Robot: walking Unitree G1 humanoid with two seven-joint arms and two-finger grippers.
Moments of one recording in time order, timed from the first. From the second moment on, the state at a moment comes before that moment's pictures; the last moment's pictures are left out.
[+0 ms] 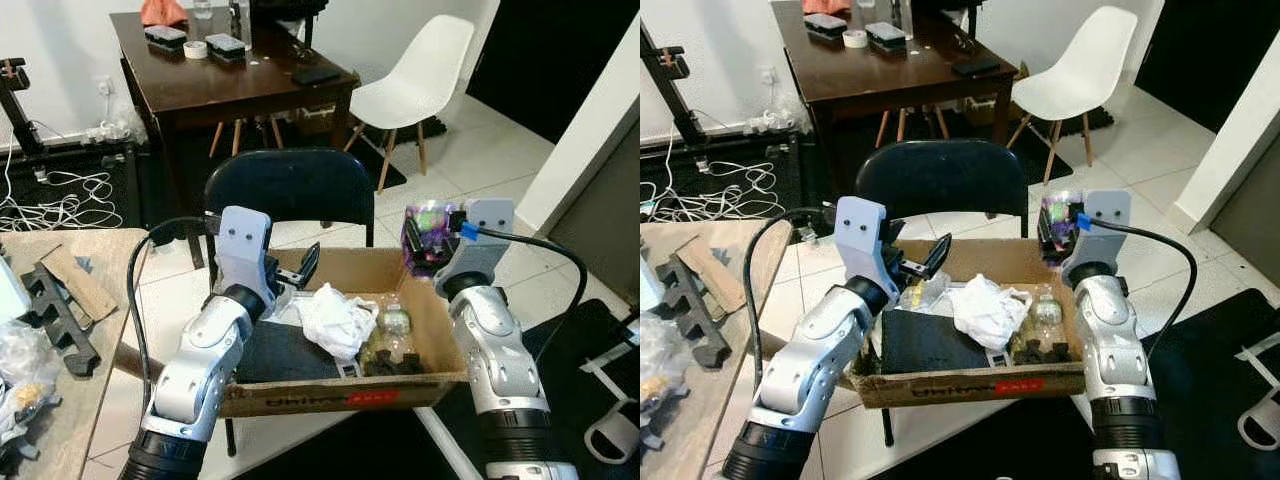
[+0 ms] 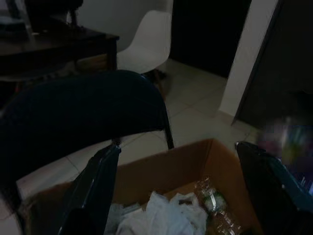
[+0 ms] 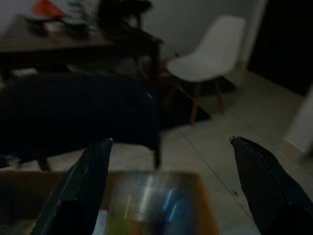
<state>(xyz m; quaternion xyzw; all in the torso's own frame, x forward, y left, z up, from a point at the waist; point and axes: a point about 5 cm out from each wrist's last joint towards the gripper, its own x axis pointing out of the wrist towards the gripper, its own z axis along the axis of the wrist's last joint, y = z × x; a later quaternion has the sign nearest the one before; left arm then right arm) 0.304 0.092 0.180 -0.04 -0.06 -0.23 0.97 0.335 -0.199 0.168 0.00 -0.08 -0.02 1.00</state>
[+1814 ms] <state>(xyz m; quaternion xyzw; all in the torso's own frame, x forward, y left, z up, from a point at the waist) 0.306 0.102 0.184 -0.05 -0.06 -0.20 0.98 0.336 -0.157 0.187 0.03 -0.13 0.05 0.99</state>
